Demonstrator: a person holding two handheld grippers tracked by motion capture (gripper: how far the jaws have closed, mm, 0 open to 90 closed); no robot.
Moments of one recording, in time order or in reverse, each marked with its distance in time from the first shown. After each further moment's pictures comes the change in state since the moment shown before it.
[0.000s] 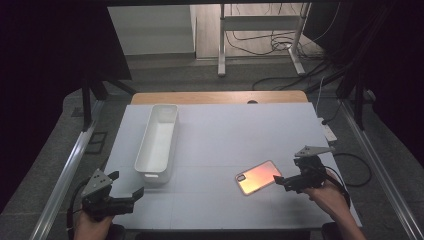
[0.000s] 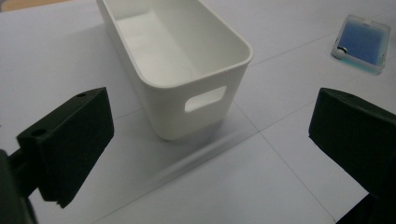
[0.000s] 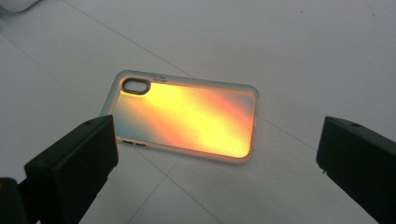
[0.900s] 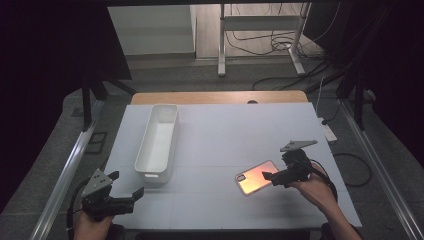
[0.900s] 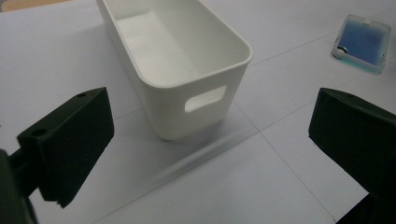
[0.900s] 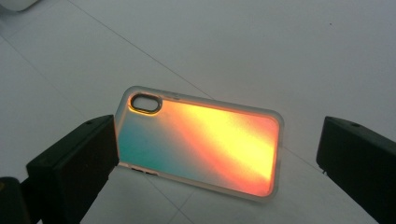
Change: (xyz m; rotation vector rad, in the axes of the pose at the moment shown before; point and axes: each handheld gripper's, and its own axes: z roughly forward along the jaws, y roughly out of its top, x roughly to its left) left arm 0.000 0.000 0.000 0.001 -0.001 0.001; right arm 0.013 0.023 0.026 0.044 0.016 -0.026
